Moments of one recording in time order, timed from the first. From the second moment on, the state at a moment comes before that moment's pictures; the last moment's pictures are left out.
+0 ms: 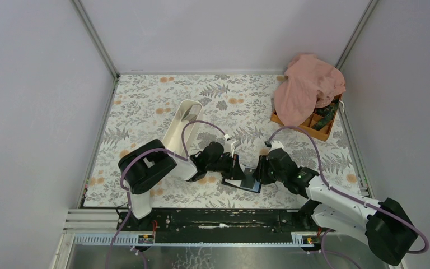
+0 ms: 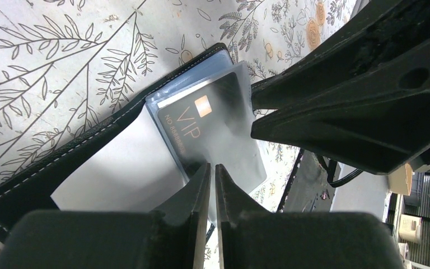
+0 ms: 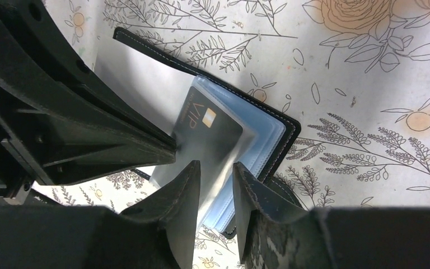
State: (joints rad) left arm -0.89 1.85 0.66 0.68 0.47 -0.70; right arm 0.72 0.96 0.36 -0.23 0.03 0.64
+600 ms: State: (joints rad) left arm -0.89 1.85 0.66 0.68 0.47 -0.70; right arm 0.72 0.94 0.36 -0.22 0.02 0.66
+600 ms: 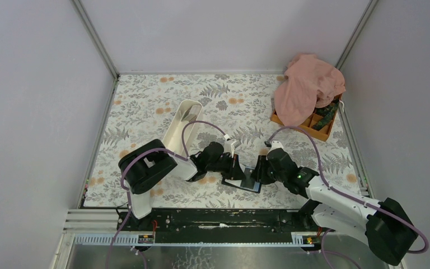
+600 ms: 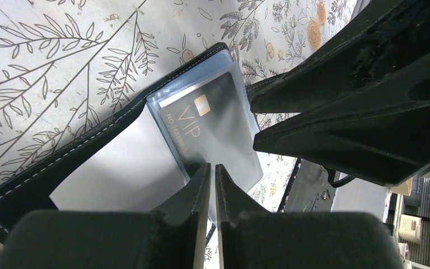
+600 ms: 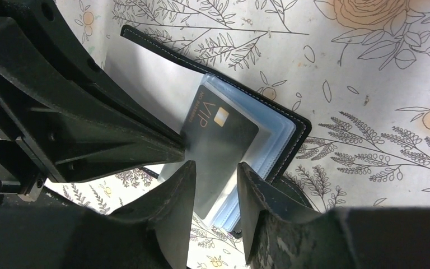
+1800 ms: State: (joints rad) left arm -0.89 1.86 0.66 0.70 0.47 -0.71; right arm 0.72 0.94 0.29 -0.14 -0.02 0.71
